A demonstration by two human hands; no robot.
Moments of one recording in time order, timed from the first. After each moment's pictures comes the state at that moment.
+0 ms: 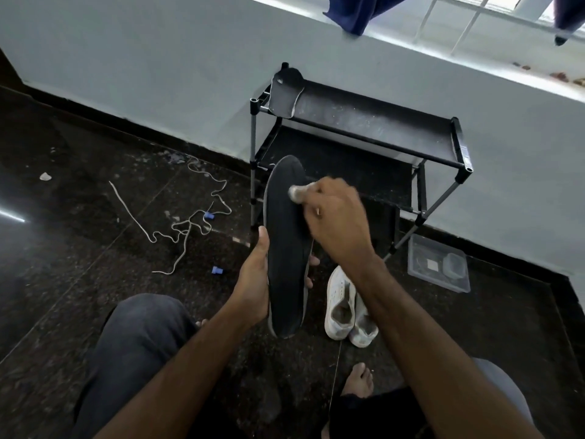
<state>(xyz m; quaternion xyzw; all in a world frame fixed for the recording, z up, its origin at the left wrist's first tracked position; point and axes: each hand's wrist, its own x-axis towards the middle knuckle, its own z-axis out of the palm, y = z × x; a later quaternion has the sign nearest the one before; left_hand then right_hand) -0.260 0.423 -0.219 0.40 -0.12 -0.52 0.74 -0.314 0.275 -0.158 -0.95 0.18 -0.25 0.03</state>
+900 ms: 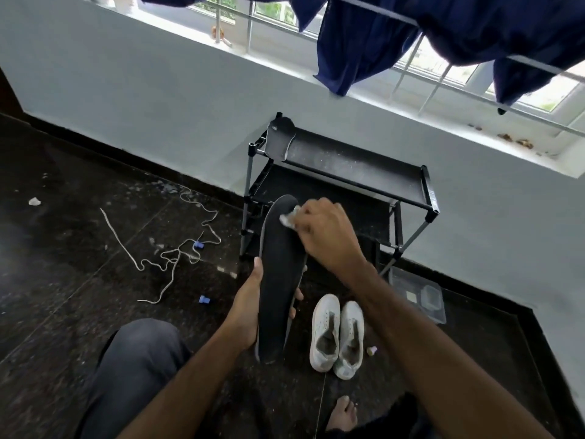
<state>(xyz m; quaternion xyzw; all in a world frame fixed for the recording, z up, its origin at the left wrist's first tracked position) -0.254 0.431 -0.210 0.41 -0.13 -0.55 0.72 -0.301 0.269 -0.113 -0.97 0.13 -0.20 -0.05</state>
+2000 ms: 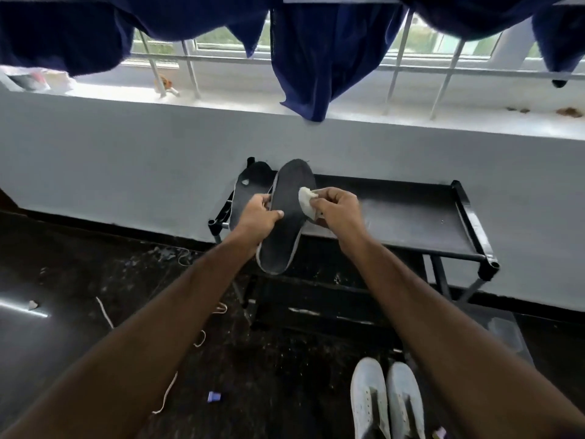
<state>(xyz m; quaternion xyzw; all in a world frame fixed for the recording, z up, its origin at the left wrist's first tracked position) -0.020 0.115 -0.142 0.76 -0.25 -0.27 0.54 -0.154 0.012 -0.133 -0.66 0.37 -0.30 0.58</state>
